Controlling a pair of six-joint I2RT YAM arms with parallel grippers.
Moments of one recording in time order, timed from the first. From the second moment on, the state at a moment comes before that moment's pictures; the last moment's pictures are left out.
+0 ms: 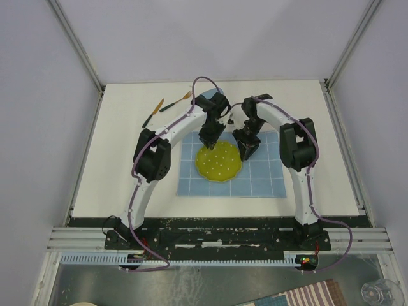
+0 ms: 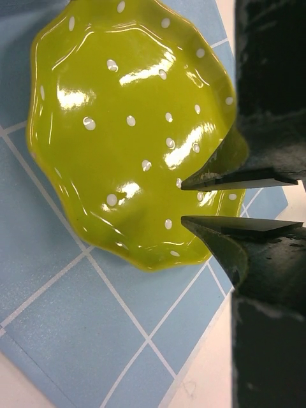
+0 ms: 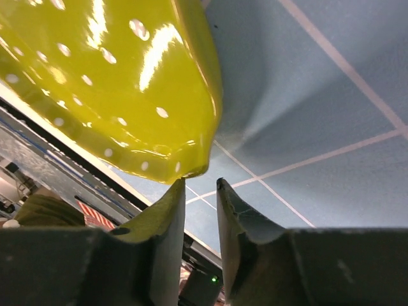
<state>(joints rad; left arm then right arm) -0.65 2.30 2.09 -1.13 0.06 -0.05 0.33 2.32 1.91 -1.31 -0.48 -0.24</state>
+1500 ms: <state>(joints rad) -0.53 2.24 1.92 -1.02 0.04 0.01 0.04 2.23 2.01 -1.31 -0.44 -0.23</state>
